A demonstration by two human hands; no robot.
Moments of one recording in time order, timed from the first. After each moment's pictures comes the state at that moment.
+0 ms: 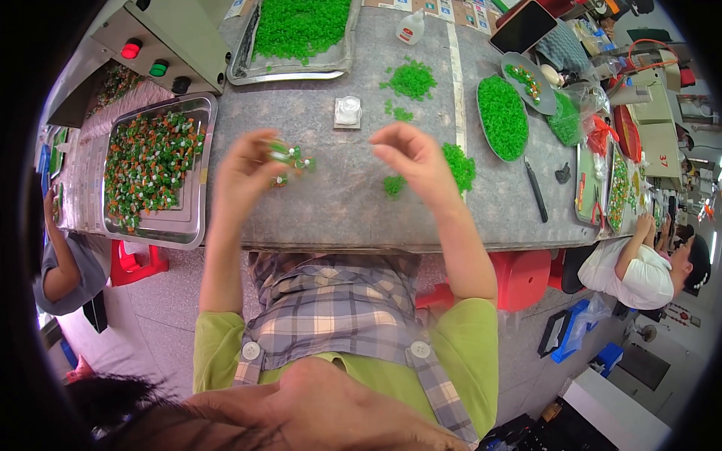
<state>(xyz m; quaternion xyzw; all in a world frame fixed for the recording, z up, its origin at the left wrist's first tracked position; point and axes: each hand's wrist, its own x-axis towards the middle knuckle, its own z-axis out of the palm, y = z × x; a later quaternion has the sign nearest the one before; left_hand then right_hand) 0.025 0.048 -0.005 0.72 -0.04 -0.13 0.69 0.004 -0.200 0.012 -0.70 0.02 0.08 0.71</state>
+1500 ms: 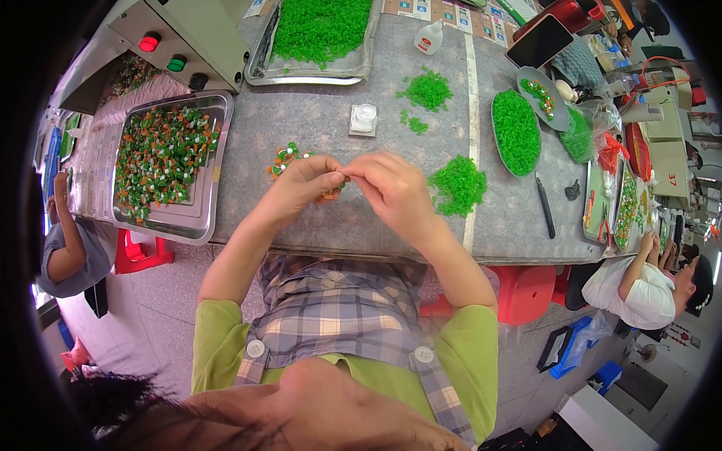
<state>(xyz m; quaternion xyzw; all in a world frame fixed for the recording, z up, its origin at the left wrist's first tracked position) 0.026 0.012 -0.010 0.58 -0.10 -0.37 0.72 -0.002 -0.163 0.012 -0.87 -0.22 -0.13 0.43</state>
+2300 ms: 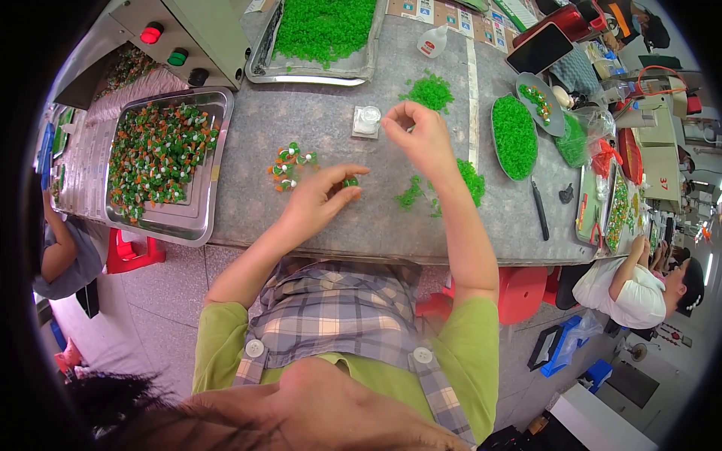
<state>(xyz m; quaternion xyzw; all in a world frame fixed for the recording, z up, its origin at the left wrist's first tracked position) 0.007 -0.001 -0.027 0.78 -0.19 -0.14 0.58 0.060 -0.191 0.001 -0.84 0.01 0.04 0.54</state>
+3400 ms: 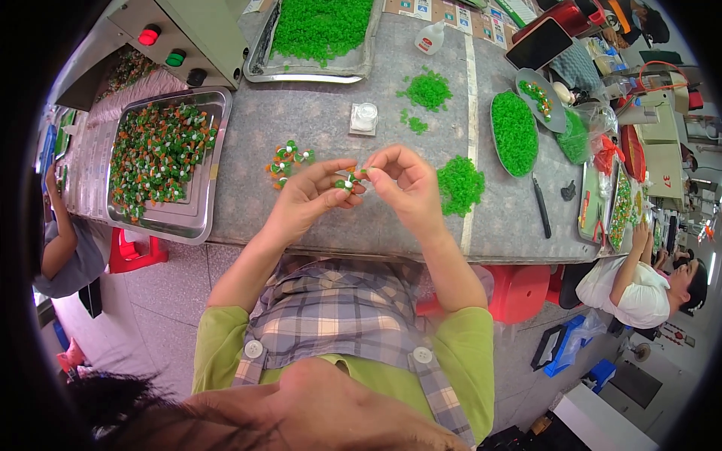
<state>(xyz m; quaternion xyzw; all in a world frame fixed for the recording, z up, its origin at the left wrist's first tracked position) 0.001 0.003 -0.006 0.49 -0.04 -0.33 0.81 -0.011 -0.169 0.006 -0.63 -0.05 0.03 0.78</state>
